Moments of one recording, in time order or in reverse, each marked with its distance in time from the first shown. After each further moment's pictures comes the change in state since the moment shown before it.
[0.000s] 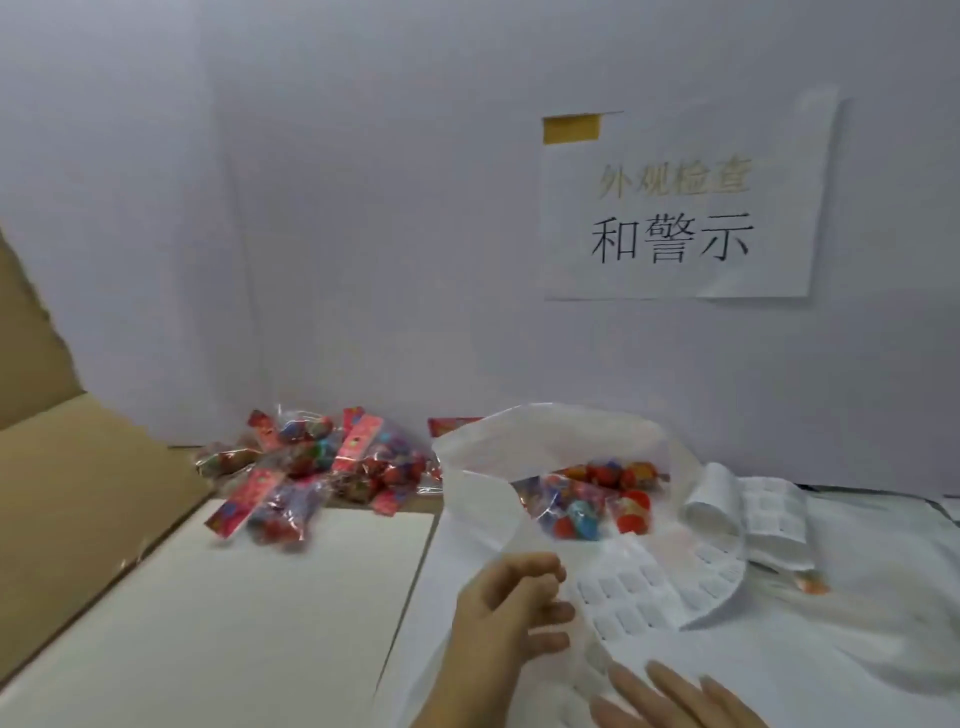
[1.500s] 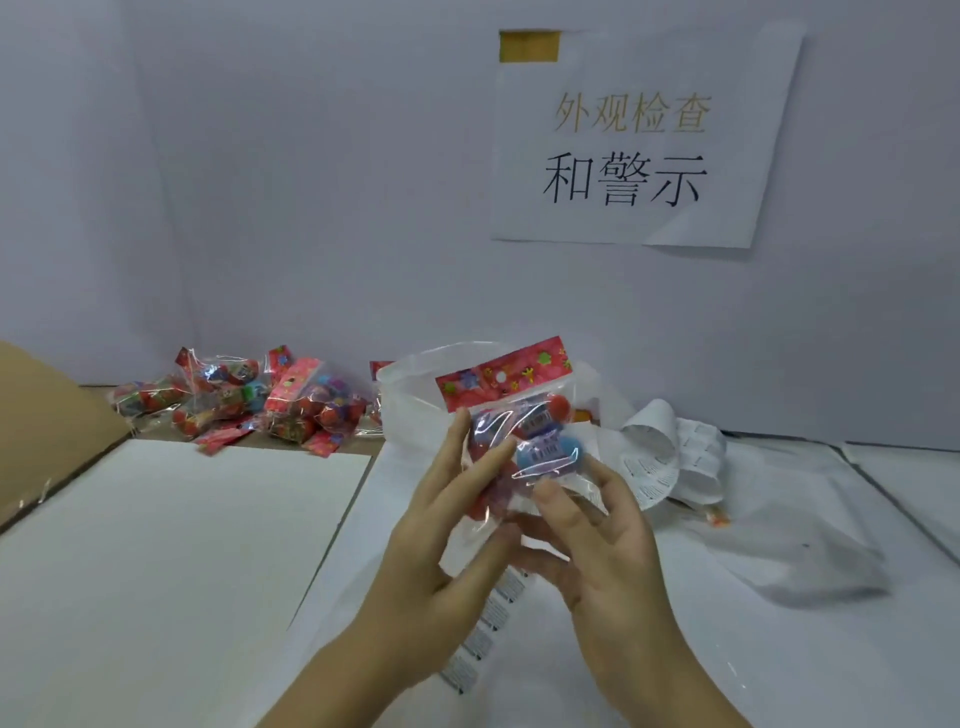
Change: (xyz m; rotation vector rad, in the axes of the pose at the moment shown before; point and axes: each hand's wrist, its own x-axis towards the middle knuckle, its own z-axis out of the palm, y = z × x) left_hand -0.011 -0.010 -0.003 0.508 -0.240 0.959; right_hand 0.012 -0.024 -0.078 1.506 -0.172 0.163
